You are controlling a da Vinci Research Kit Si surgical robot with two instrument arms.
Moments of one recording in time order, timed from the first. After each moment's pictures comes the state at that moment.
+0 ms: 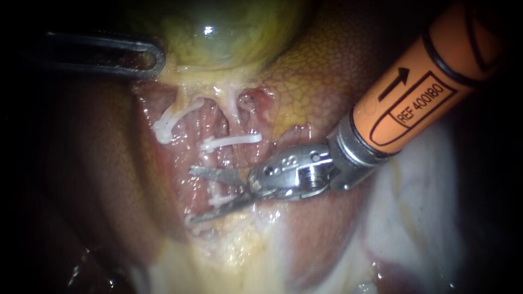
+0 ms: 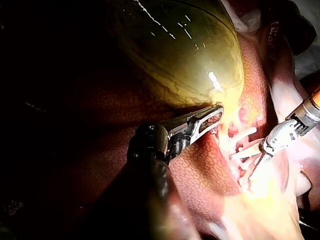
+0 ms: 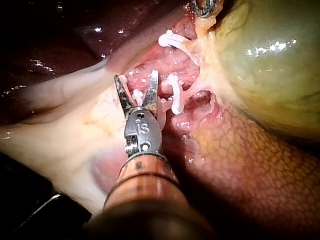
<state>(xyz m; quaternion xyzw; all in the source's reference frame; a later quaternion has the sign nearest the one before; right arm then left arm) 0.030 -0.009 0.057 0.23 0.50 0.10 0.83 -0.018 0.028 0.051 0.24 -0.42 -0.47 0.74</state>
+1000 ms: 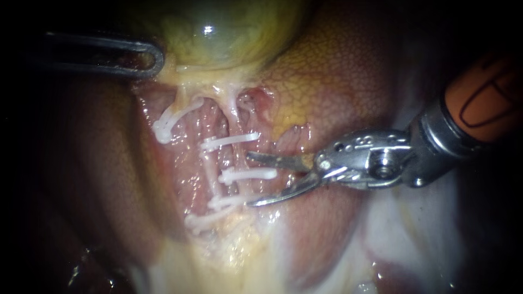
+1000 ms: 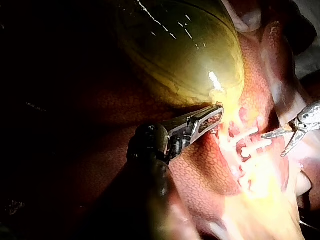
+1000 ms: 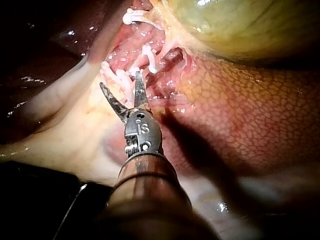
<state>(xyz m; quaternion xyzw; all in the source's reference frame) 0.021 -0.005 0.052 0.33 0.45 0.20 0.81 -0.018 0.028 0.051 0.24 -0.42 -0.47 0.74</state>
